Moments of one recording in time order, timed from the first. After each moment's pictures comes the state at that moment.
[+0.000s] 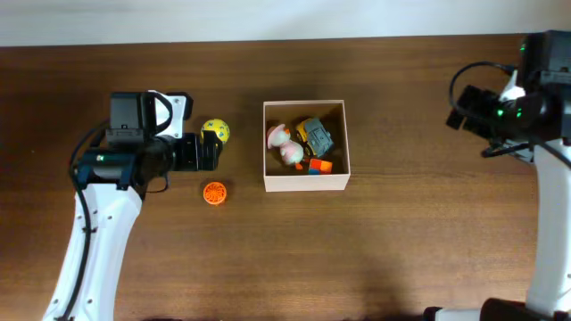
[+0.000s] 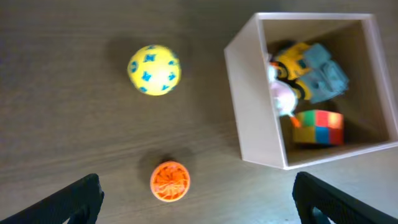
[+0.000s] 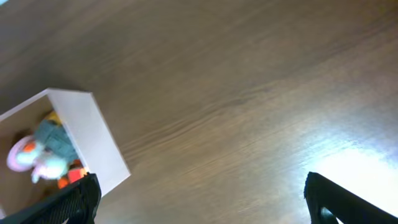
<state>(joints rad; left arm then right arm) -0.04 1.40 1.26 -0.84 0.25 -0.05 -0.17 1.55 1.84 -1.42 0.03 0.34</state>
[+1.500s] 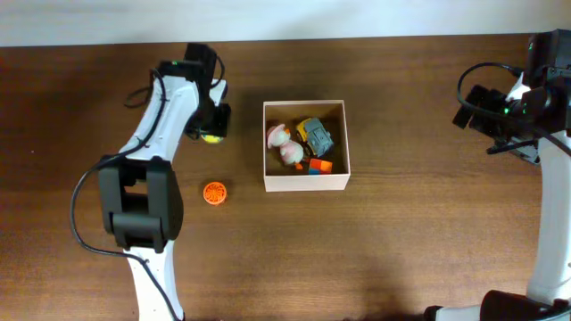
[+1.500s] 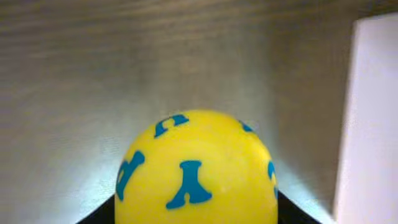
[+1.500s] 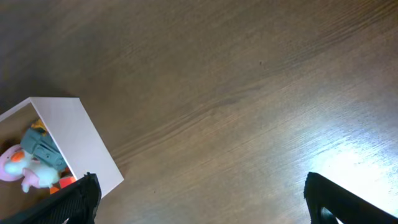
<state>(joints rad) -0.14 2.23 1.97 -1.20 0.01 0.01 -0.20 1.58 1.84 -1.42 0.03 0.35</state>
